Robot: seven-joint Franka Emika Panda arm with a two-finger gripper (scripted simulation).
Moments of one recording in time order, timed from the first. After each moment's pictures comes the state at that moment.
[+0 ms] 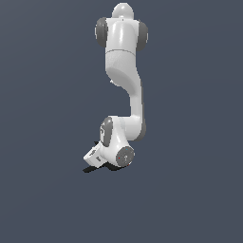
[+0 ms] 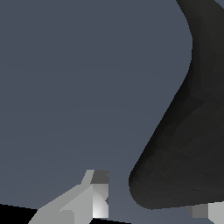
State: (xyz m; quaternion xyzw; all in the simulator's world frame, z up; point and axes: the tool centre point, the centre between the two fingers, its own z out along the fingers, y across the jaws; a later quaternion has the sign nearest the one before) arm -0.009 -0.124 0.022 0.83 0.39 -0.37 0.11
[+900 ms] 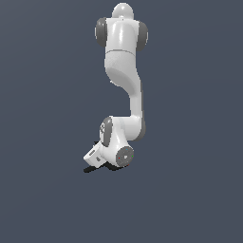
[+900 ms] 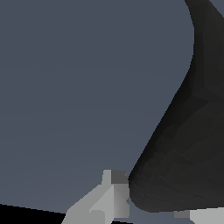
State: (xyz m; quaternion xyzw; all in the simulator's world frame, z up) arm -0.010 -0.125 0.021 0.83 0.39 -0.37 0.11
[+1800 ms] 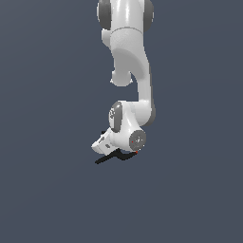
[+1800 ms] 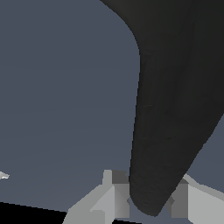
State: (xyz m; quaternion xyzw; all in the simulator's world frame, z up) arm -0.047 -0.085 0.065 0.83 0.39 -0.38 0.11
